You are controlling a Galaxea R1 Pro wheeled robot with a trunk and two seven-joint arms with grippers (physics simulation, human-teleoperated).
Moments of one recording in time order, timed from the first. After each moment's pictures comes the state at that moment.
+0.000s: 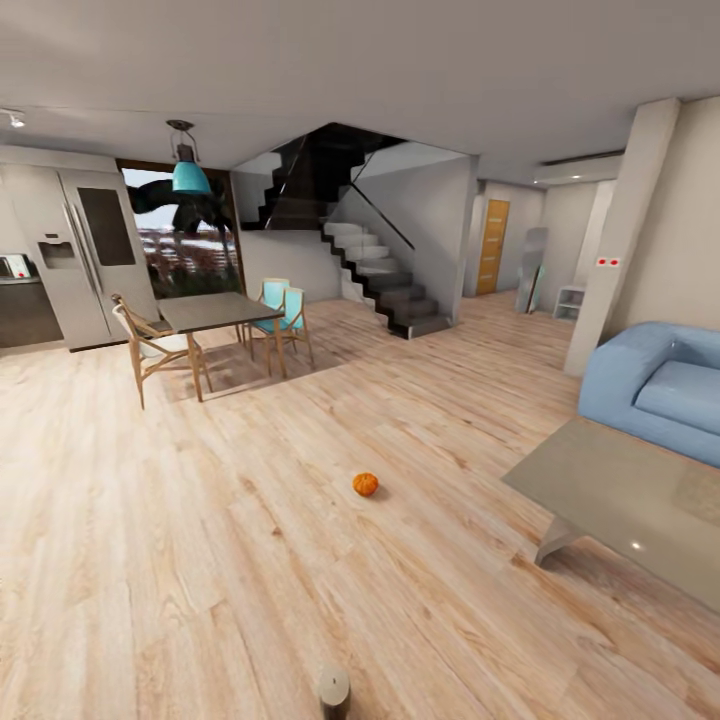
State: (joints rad) left arm 0.02 -0.08 0.00 -0.03 0.00 0.00 0.00; right arm 0.00 0.03 0.00 -0.02 0.00 -0.02 0.00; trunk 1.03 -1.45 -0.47
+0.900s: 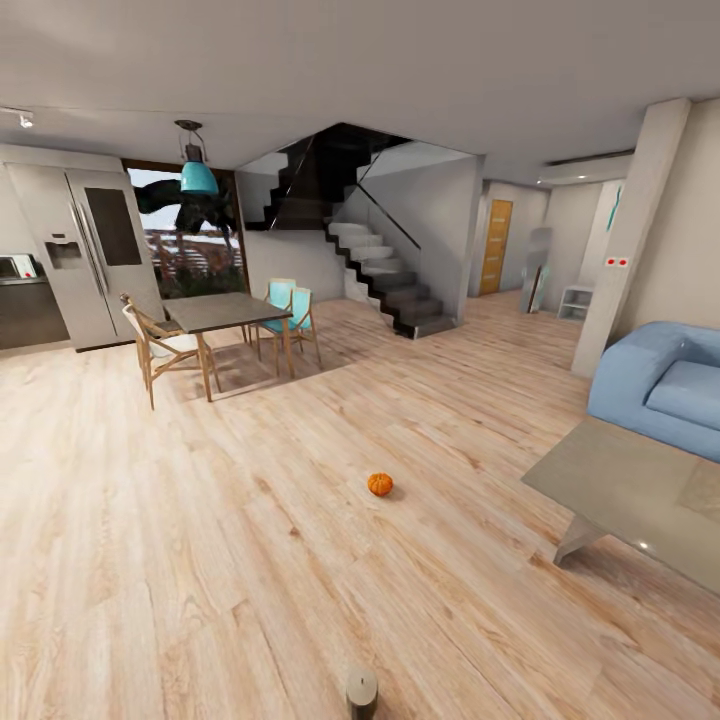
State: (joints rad) left arm 0.02 -0.08 0.00 -0.03 0.00 0.00 0.00; right arm 0.00 0.03 0.00 -0.02 0.00 -0.02 0.00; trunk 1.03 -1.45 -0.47
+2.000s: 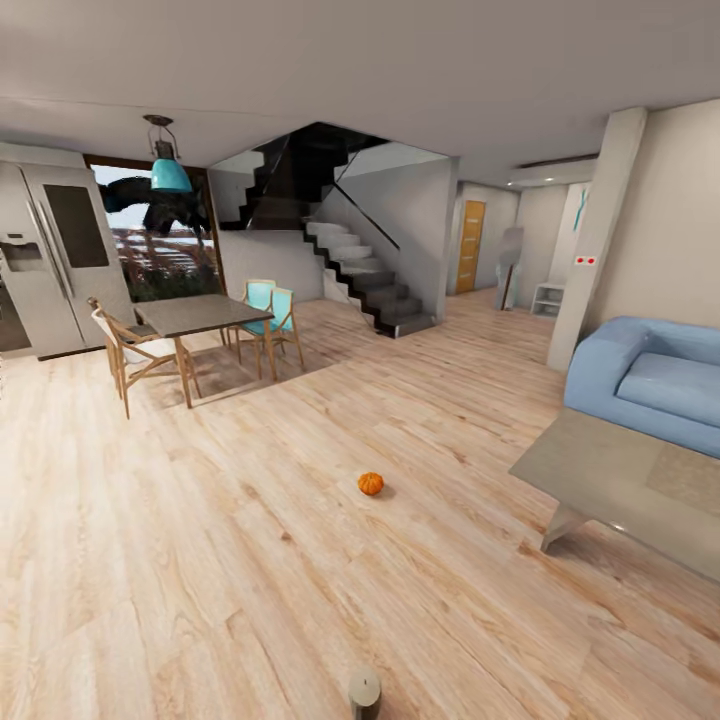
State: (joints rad) left arm 0.02 -0.08 0.00 -0.03 0.00 0.00 -0.01; right arm 0.00 0.03 0.00 -0.02 0.00 -0.02 0.00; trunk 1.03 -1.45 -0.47
